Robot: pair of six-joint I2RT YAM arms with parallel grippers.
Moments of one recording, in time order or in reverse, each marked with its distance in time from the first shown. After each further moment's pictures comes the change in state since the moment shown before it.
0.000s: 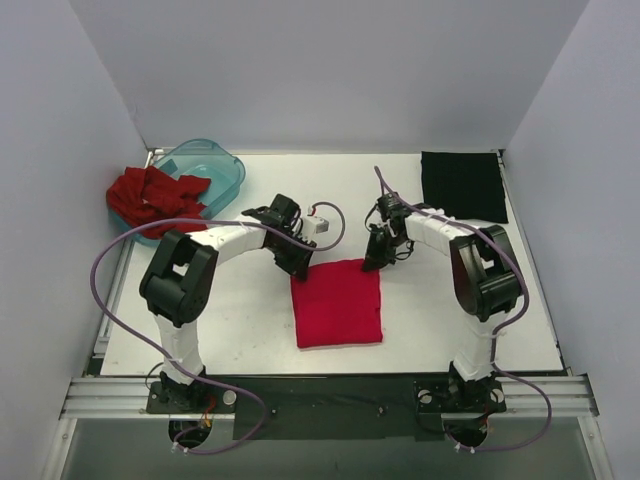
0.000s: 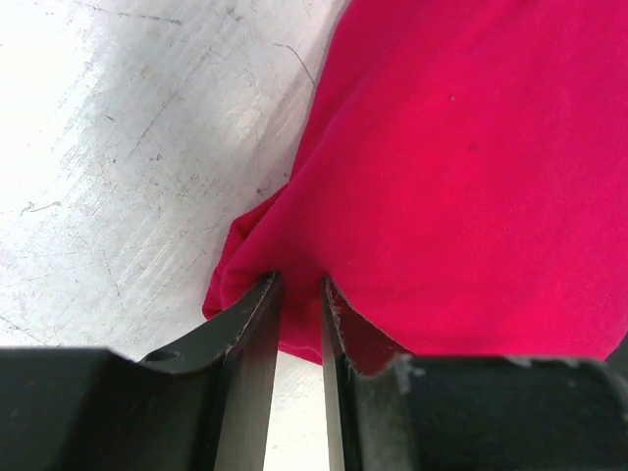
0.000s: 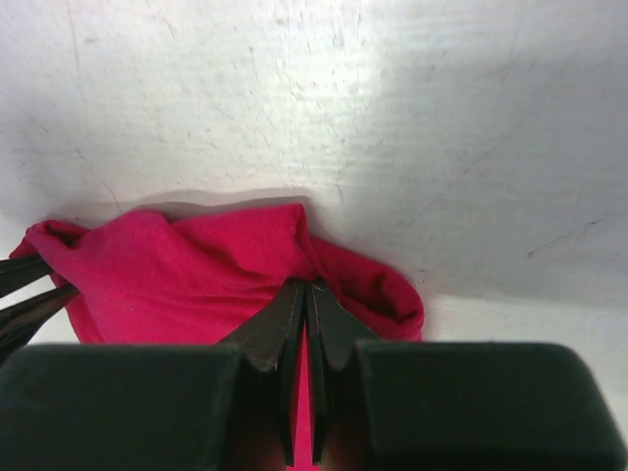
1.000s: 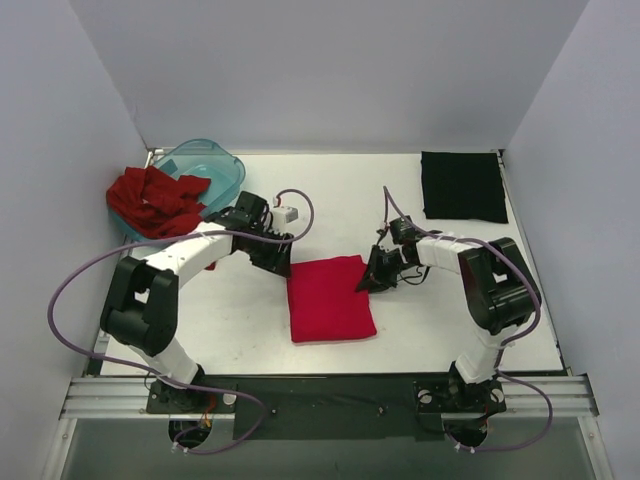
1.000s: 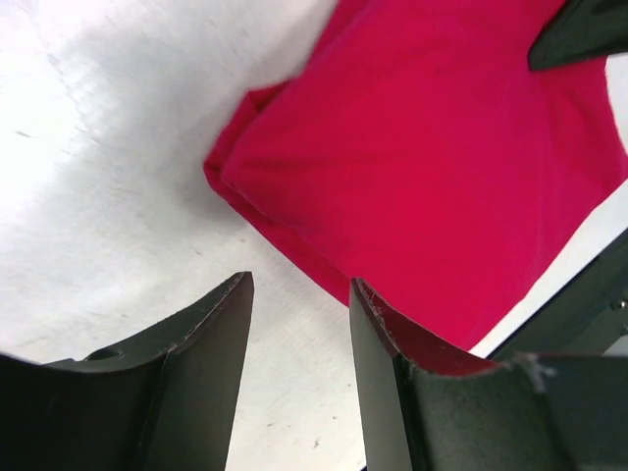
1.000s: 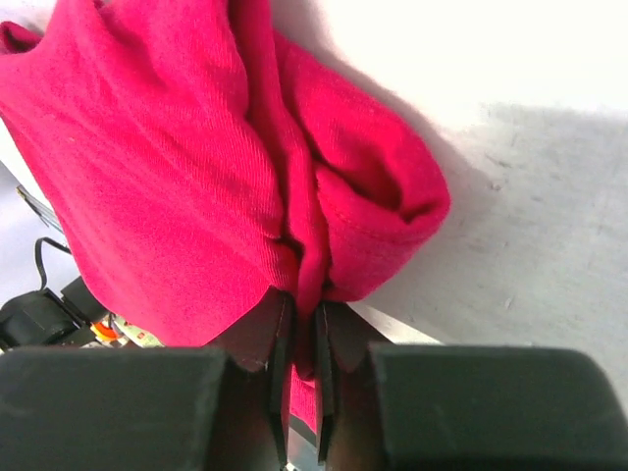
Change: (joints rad) left arm 0.109 -0.266 -0.174 -0.013 0.013 -0.152; right arm -0.017 -0.126 -0.306 0.224 -0.278 -0.026
